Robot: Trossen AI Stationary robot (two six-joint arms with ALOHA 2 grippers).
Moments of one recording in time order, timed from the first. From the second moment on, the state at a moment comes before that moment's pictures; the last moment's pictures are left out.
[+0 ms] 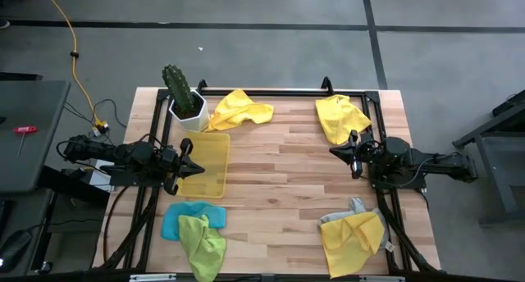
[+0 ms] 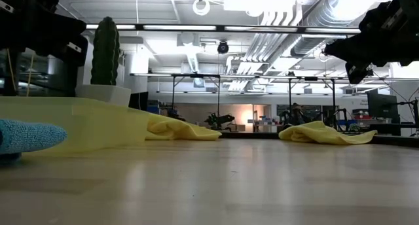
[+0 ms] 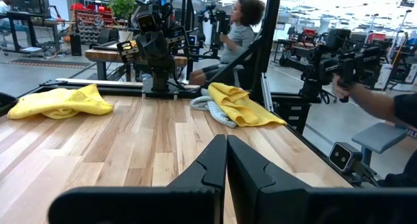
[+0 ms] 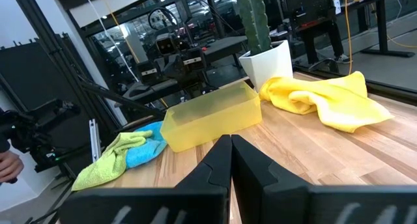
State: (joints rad) left arm -0.08 0.03 0.01 0.01 -0.01 -0.10; right arm -0.08 0.01 0.01 0.02 0.03 0.34
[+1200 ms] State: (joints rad) left arm 0.14 0.90 0.51 0.13 -0.16 -0.06; right arm -0.64 0.93 0.45 -0.31 0.41 0.52
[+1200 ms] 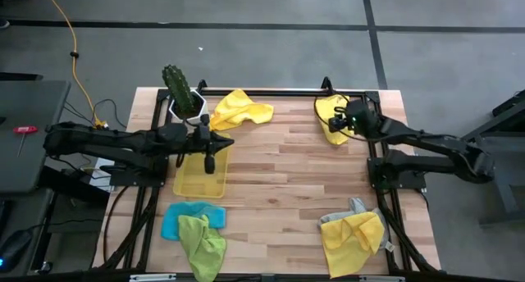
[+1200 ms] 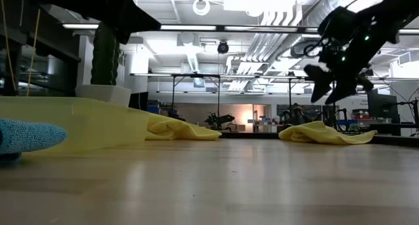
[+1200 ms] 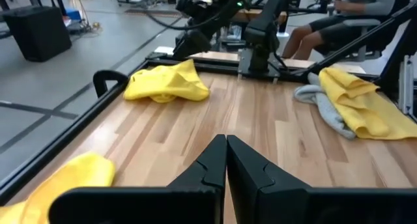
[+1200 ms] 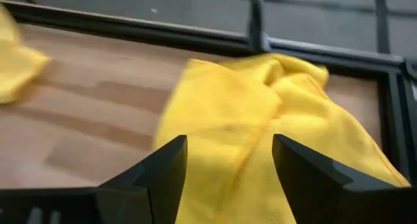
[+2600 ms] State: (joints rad) left arm 0.14 0.89 0.51 0.12 -0.17 -0.07; right arm -0.80 1.25 0.45 0.05 0.11 0.57
